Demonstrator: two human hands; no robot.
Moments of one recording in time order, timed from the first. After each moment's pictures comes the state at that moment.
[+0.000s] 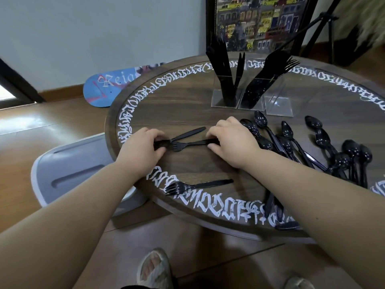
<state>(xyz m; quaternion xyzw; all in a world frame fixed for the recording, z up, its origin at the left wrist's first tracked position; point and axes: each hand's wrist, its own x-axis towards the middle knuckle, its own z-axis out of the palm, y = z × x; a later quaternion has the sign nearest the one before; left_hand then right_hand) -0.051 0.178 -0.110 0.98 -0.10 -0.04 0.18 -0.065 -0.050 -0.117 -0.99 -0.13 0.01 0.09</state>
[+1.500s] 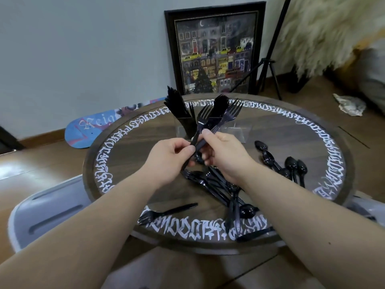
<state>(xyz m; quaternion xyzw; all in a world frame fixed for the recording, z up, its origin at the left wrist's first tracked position) -0.082 0.058 -0.026 0.83 -0.14 -0.12 0.52 -0.110 -0.084 -0.029 -0.68 0.13 0.00 0.72</state>
